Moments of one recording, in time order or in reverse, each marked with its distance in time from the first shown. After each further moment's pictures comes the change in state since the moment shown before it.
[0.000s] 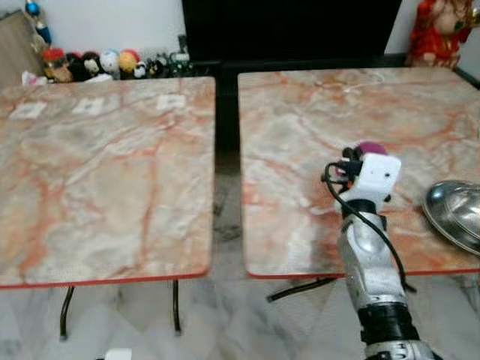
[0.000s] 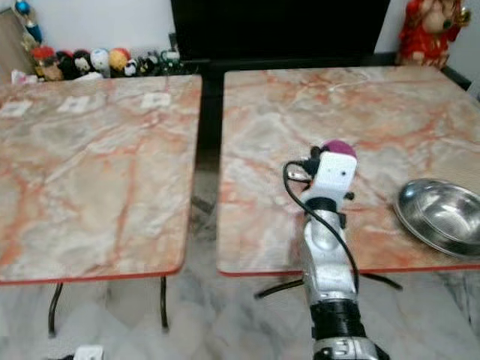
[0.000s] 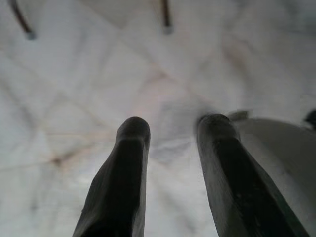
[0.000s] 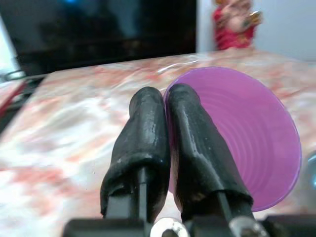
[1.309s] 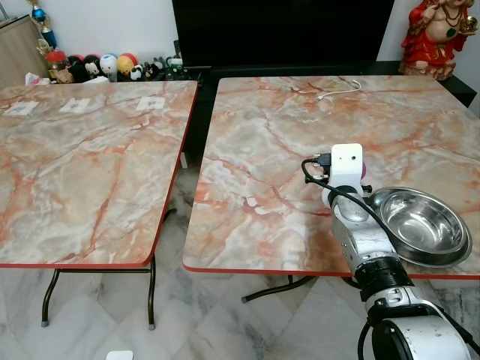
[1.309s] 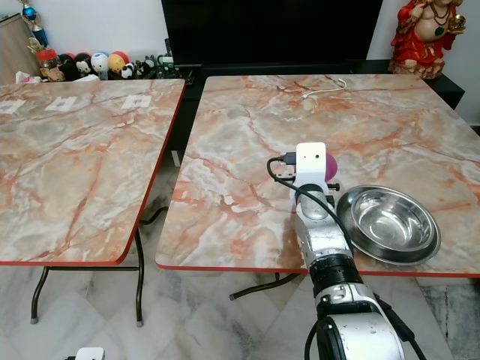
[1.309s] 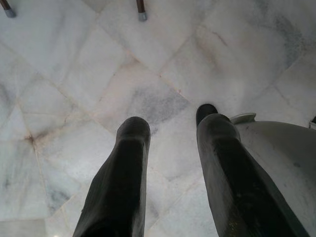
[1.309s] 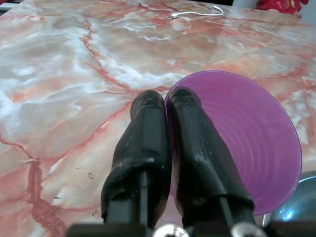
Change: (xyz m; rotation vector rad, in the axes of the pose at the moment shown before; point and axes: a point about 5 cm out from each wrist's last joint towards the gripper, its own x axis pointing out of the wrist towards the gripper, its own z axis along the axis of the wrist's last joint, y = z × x) left arm 0.000 0.006 0.000 -0.019 0.006 0.014; right arm 0.038 0.028 -0.015 -0.171 0.286 0.125
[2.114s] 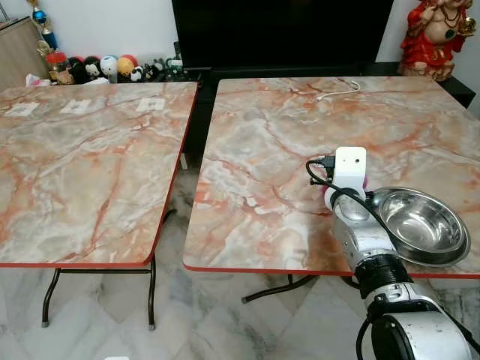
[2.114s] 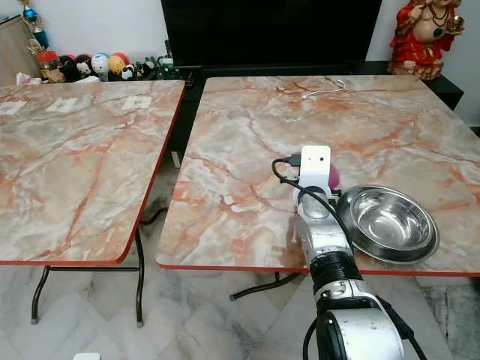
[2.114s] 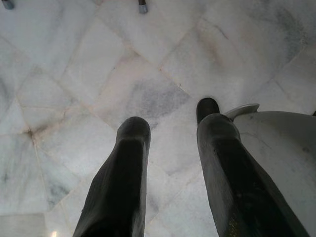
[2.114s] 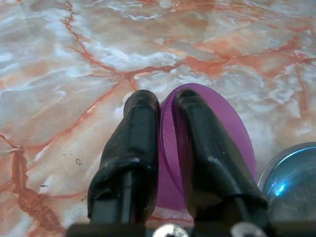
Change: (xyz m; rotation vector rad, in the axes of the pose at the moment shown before) left arm -0.002 0.005 -0.007 0.000 0.018 -0.007; right arm 0.002 -0.004 -0.008 0.029 0.075 -0.051
